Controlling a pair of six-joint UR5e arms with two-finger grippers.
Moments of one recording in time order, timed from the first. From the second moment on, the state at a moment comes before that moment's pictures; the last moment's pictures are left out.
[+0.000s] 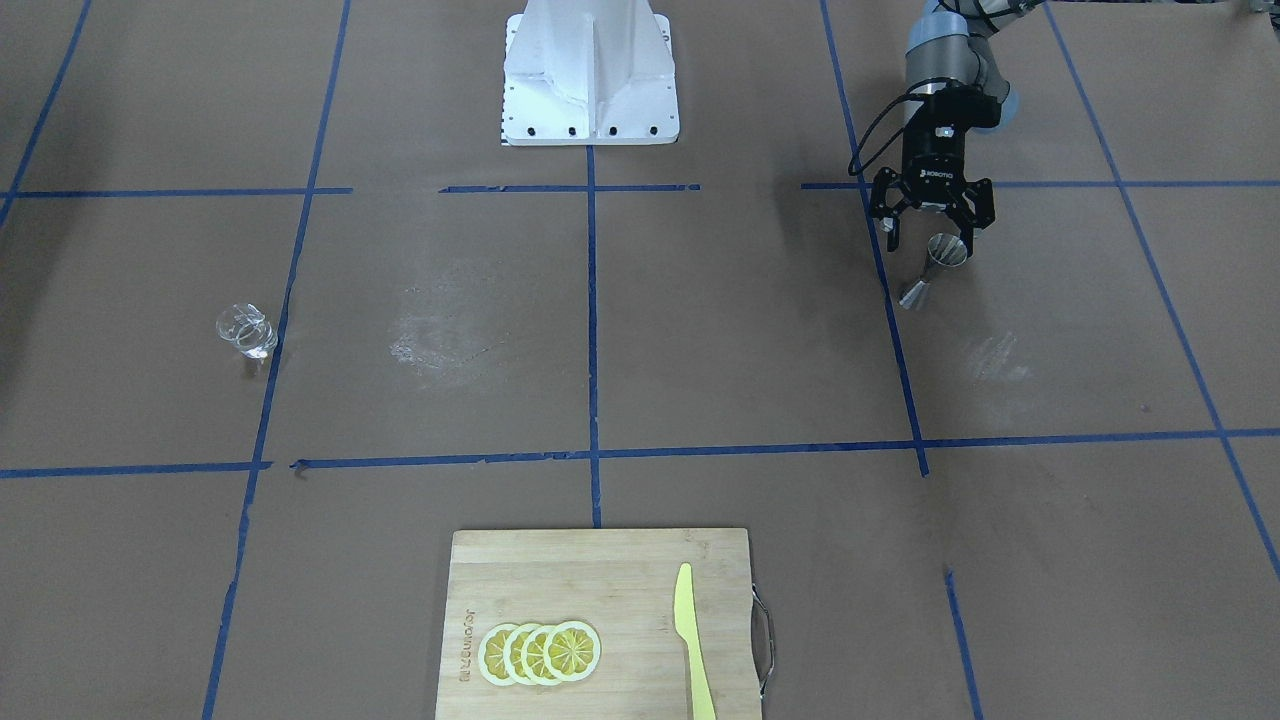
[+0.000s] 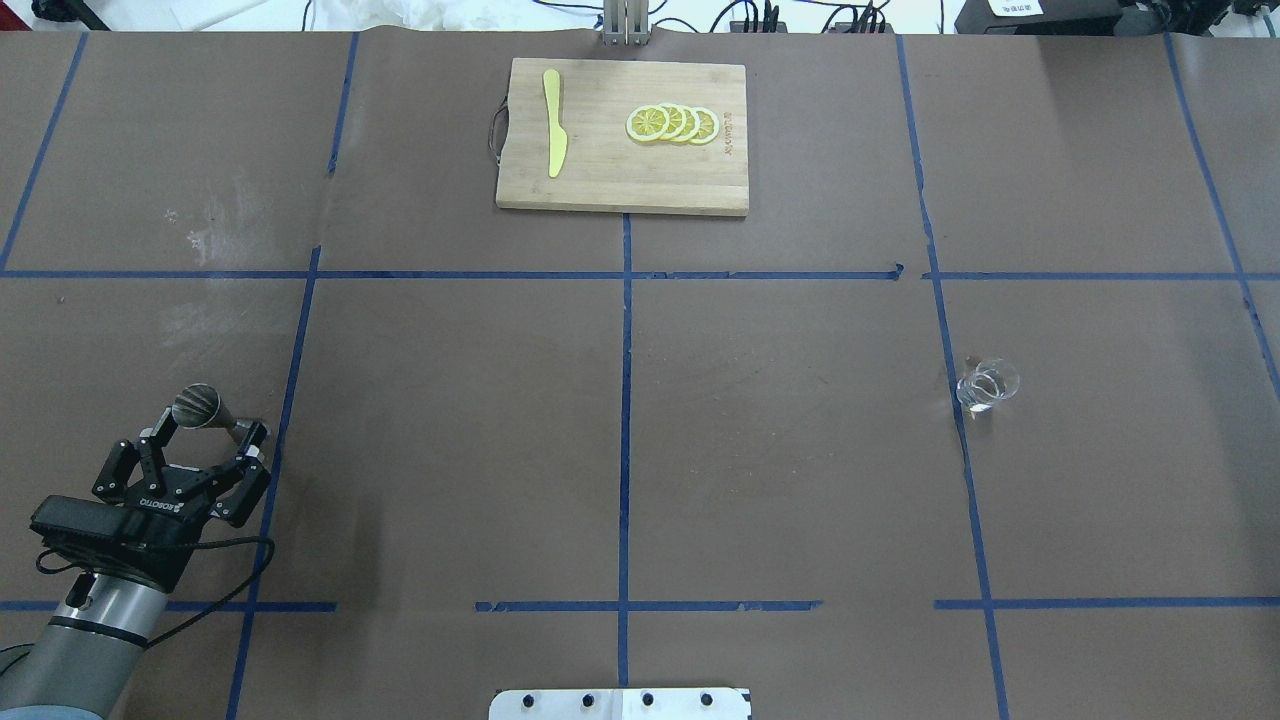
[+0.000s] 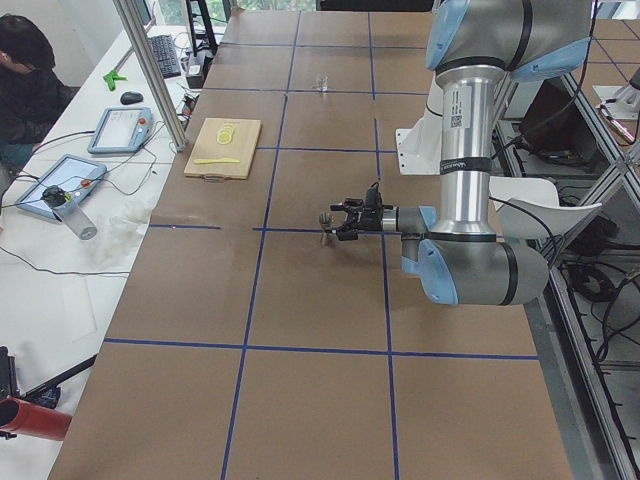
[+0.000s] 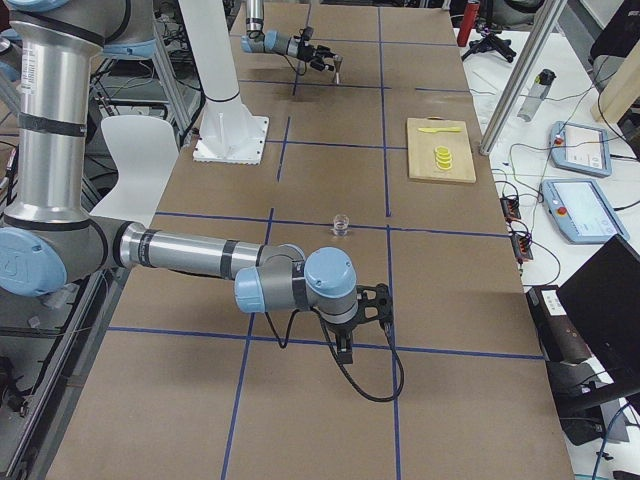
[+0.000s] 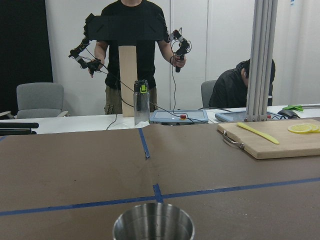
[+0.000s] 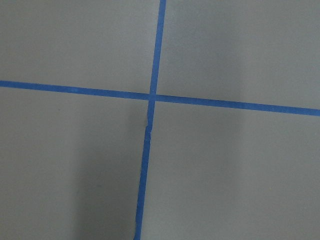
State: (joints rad) left arm -0.02 -1.48 -1.55 -3.09 -0.29 -0.89; right arm 1.62 -1.73 1.65 -1.31 2.36 0.00
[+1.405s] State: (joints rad) left arm -0.06 -1.48 -1.53 -3.09 -0.38 -0.91; right arm 1.62 -1.73 1.65 -1.31 2.36 0.00
